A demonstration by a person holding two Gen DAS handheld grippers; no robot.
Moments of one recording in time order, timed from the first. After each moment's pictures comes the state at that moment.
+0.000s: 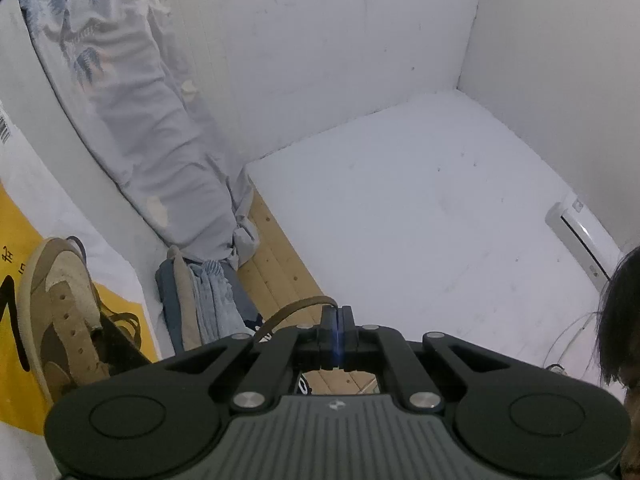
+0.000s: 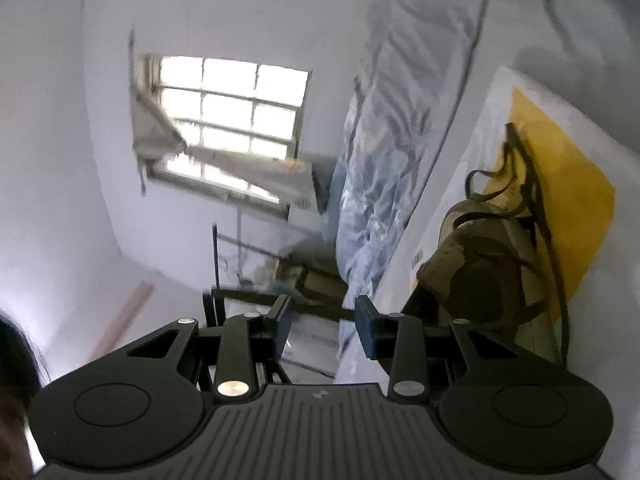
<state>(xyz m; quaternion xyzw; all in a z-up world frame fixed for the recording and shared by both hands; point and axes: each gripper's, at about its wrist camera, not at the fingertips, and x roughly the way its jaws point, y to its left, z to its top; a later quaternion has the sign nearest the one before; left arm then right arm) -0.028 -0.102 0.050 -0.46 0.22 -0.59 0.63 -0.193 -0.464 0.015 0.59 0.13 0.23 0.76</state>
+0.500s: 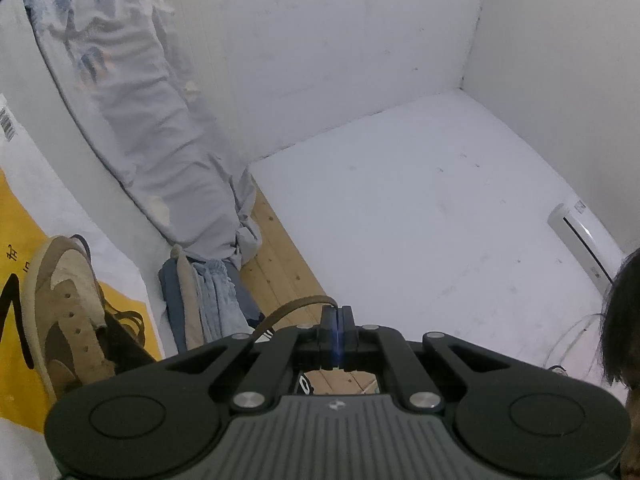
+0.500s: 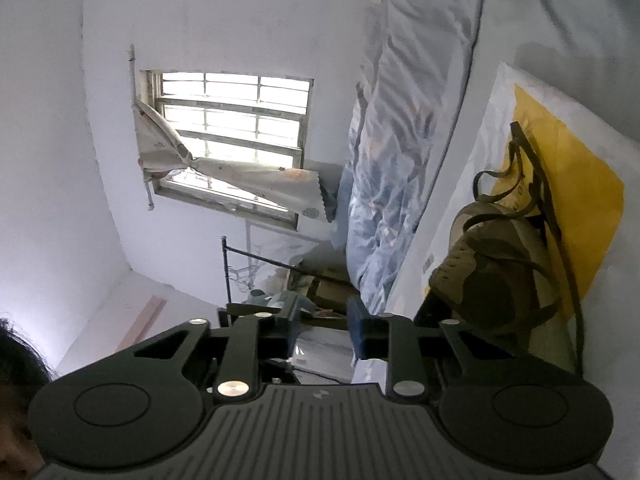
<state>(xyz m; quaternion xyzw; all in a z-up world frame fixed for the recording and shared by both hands) -0.028 -0.099 0.048 -0.46 0.23 -0.58 0.63 -0.184 -0.464 0.017 0.60 0.12 0.24 0.76</state>
